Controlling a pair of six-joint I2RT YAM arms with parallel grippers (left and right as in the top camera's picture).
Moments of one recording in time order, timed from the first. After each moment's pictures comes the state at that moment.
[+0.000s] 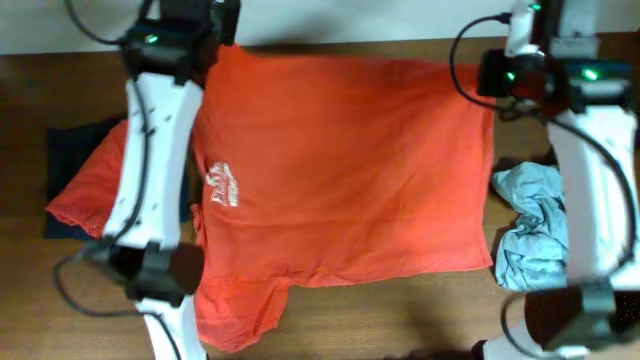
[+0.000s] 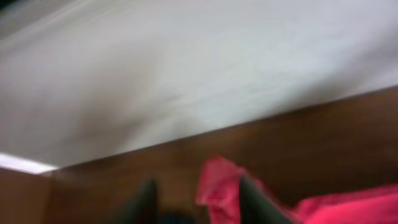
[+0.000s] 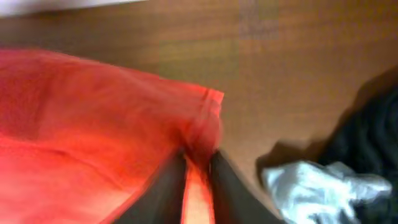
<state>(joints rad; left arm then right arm) -0.22 2.09 2.44 -0.92 -0.32 0.22 -0.03 1.75 1.91 -1.01 -0.02 0.08</state>
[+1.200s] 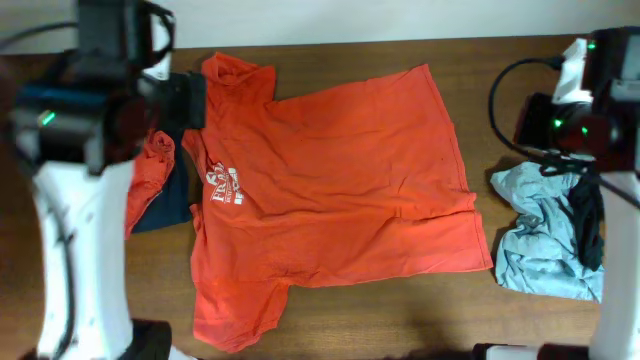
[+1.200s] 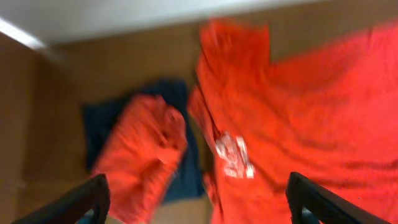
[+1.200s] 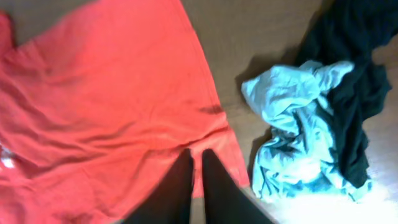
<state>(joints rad) -0.17 1.71 2.28 -1.49 -0.23 0.01 -0.11 1.51 1.91 -1.41 -0.02 0.19</state>
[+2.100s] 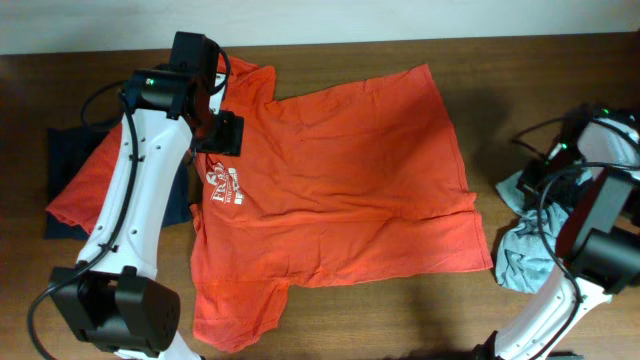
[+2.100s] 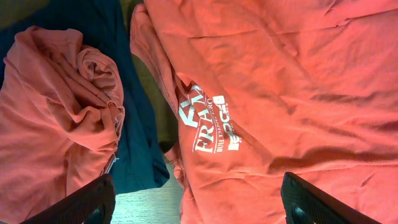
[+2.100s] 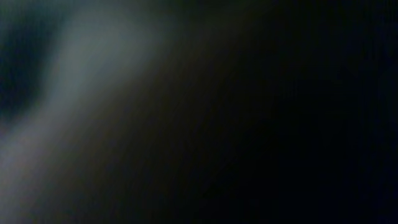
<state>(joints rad) -0.17 1.83 1.85 -1.29 -0.14 -0.03 -0.49 2.15 1.57 -1.17 -0.03 0.25</state>
